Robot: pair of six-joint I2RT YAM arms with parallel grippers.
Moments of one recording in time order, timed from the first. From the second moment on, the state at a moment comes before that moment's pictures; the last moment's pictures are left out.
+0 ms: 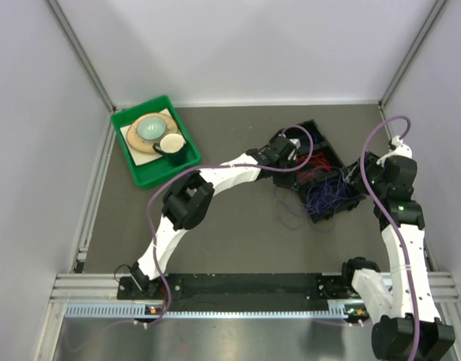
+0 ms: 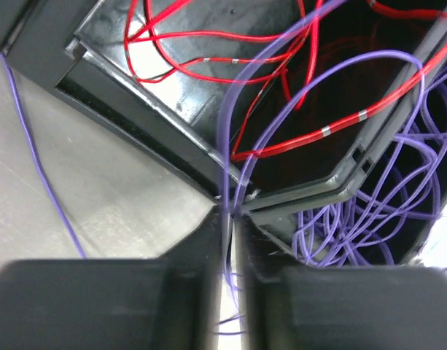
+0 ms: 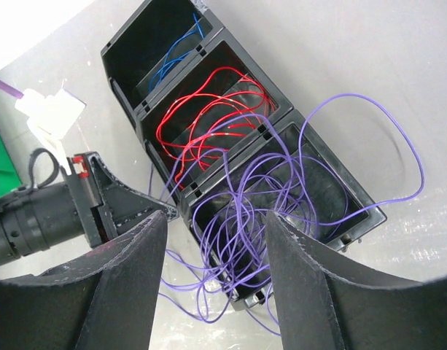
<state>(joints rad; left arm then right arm) -0.86 2.29 1.87 -0.41 0.23 -0.66 -0.15 0.79 0.79 -0.49 -0.16 0.42</state>
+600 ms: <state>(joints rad) -0.90 2.14 1.88 -0.38 0.24 -0.66 -0.15 0.79 0.79 -0.49 -0.17 0.43</state>
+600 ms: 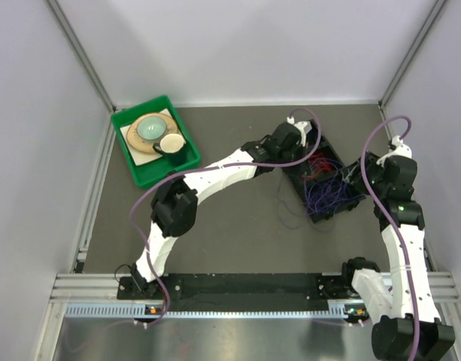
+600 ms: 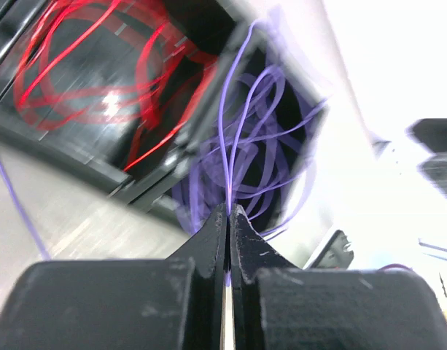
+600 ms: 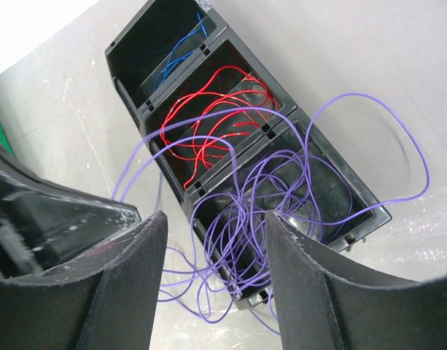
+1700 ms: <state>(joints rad) -1.02 2.53 2.20 -0.39 0.19 -0.67 -0.22 0.78 0.79 -0.49 -0.21 0.46</state>
